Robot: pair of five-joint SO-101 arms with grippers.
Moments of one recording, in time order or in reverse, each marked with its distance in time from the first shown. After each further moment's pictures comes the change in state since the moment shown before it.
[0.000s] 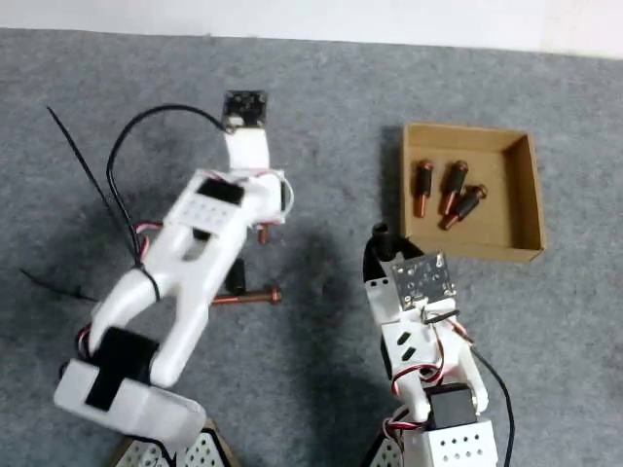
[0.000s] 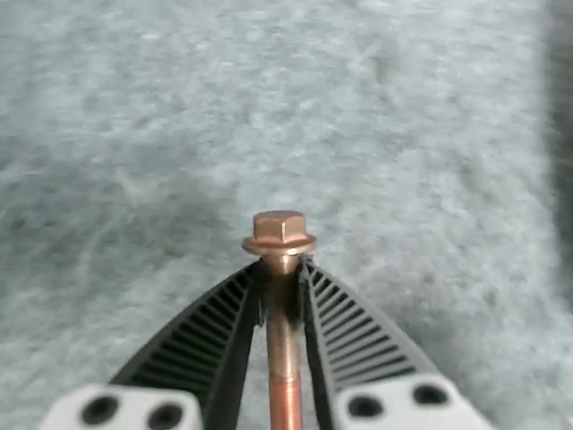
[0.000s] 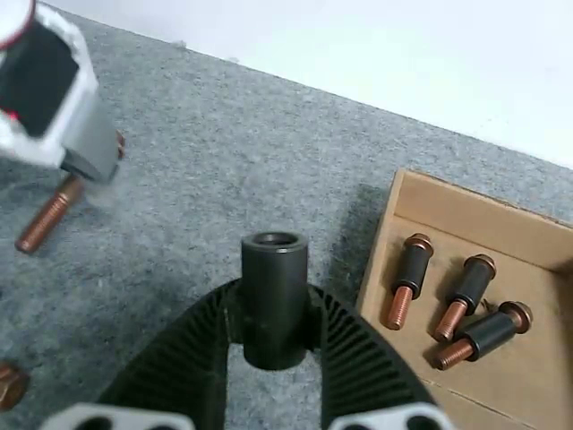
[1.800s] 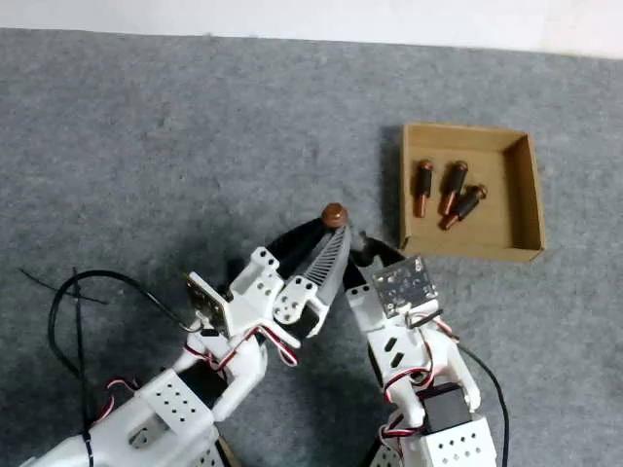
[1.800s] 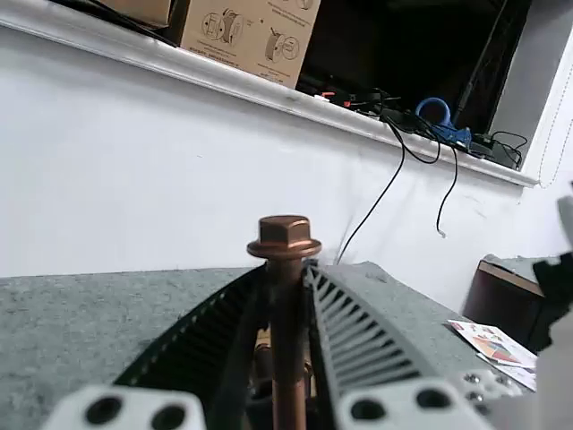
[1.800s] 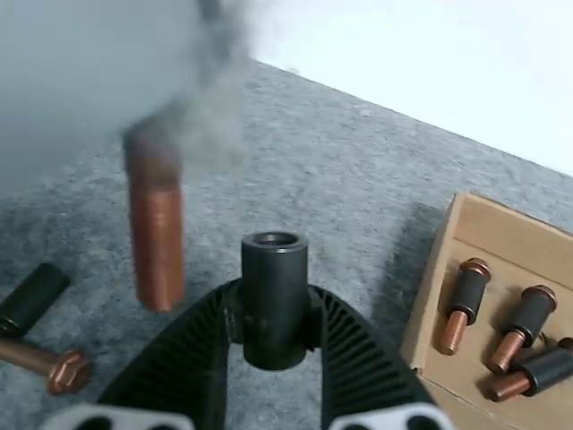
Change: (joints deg) left arm 24.4 -61.0 71.2 -80.4 -0.1; right arm -6.9 0.0 0.0 0.0 0.0
